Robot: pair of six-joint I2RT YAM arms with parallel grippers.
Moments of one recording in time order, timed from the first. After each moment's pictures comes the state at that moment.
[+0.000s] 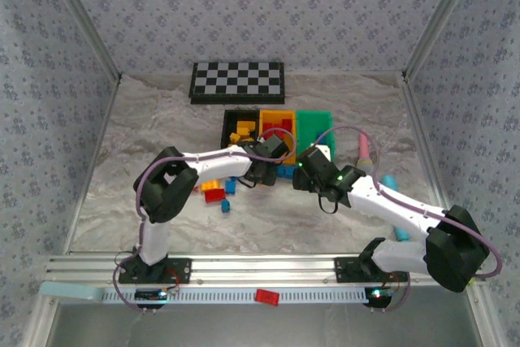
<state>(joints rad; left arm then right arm) -0.91 1.94 1.31 -0.62 -0.18 -0.60 0.74 1.22 0.75 -0.55 0.28 0.67</state>
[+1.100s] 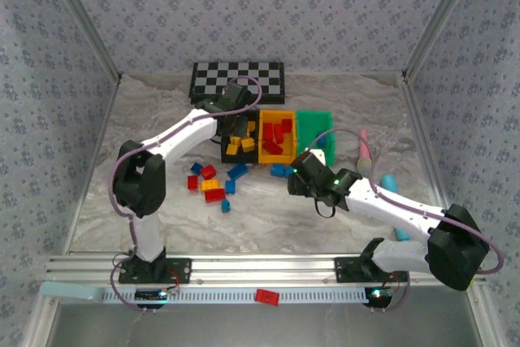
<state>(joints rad) -0.59 1.89 1.56 -0.73 -0.25 -0.39 0.81 1.22 0.75 -0.56 0.27 0.72</state>
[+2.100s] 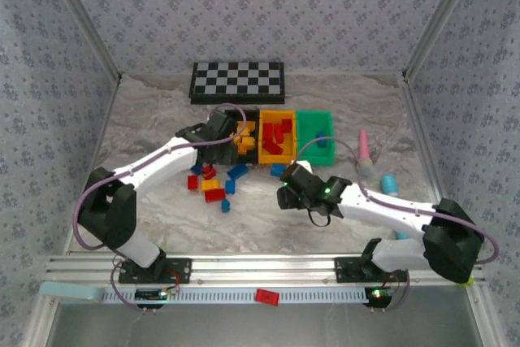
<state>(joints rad) -0.62 1.55 1.12 -0.67 -0.23 -0.44 0.94 1.28 0.73 -0.53 0.20 0.70</state>
